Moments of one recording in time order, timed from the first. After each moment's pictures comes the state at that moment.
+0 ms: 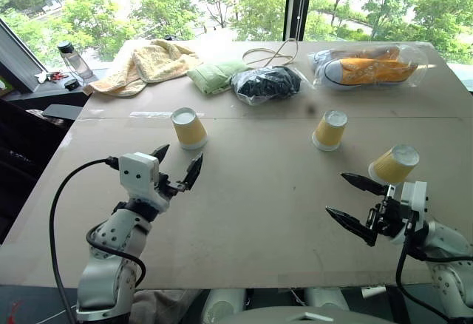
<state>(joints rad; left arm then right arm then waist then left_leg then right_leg) 0.07 0.37 0.24 -0.33 -0.36 0.21 -0.37 0.18 -0.50 -0.12 -0.36 0.61 0.08 1.01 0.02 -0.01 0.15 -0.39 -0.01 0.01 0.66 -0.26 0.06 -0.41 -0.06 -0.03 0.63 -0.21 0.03</state>
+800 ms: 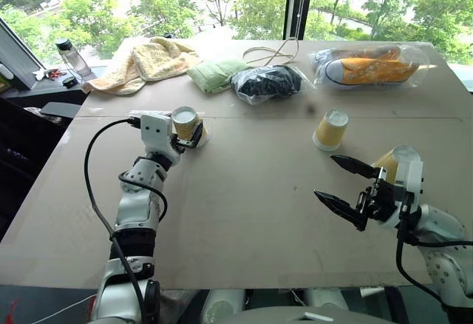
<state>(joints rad) -0.40 0.38 0.19 0.35 -0.21 -0.07 -0.42 0.13 -0.50 -0.10 -0.46 0.64 0.17 0.91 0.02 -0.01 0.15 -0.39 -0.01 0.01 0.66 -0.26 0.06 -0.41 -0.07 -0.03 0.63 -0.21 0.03</state>
